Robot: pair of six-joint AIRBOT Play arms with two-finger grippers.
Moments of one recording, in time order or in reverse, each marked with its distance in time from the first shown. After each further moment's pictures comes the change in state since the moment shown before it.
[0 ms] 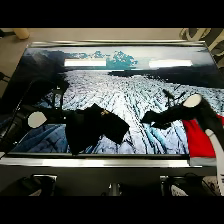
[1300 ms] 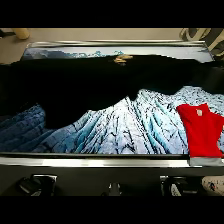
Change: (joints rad) left arm 0.029 0.227 0.663 0.131 -0.311 0.080; right arm -0.092 0.565 0.488 -0.050 -0.092 0.004
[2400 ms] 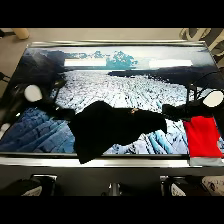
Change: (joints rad) left arm 0.210 -0.406 -0.500 -0.237 -0.102 0.069; right arm -0.014 -0.408 -0.401 -0.166 0.107 0.071
